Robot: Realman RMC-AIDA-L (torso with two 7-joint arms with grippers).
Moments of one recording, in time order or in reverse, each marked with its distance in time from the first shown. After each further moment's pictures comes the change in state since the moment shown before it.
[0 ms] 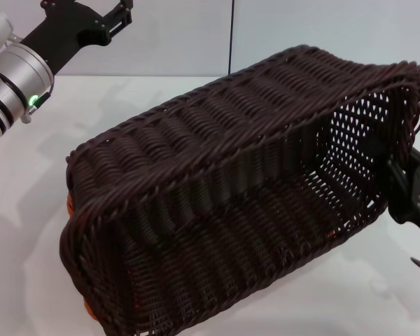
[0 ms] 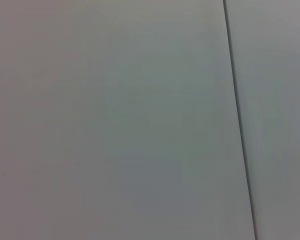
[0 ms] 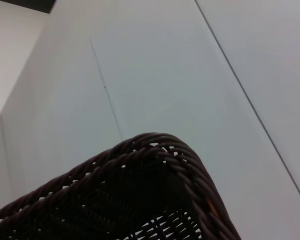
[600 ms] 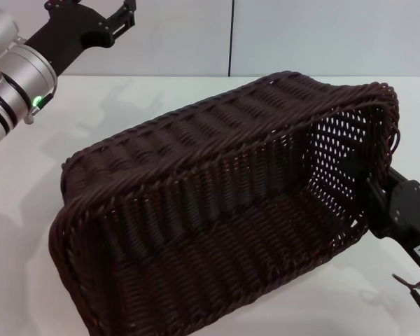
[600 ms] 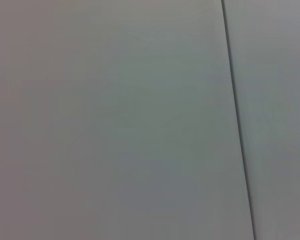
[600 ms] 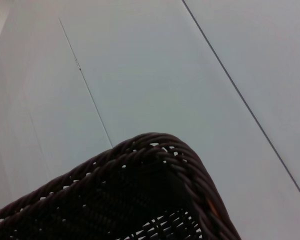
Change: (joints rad) left arm -0.005 -0.004 0.005 -0.005 -0.004 -0.012 0.008; right arm -0.021 0.003 -0.007 0.079 -0.011 0.077 -0.027
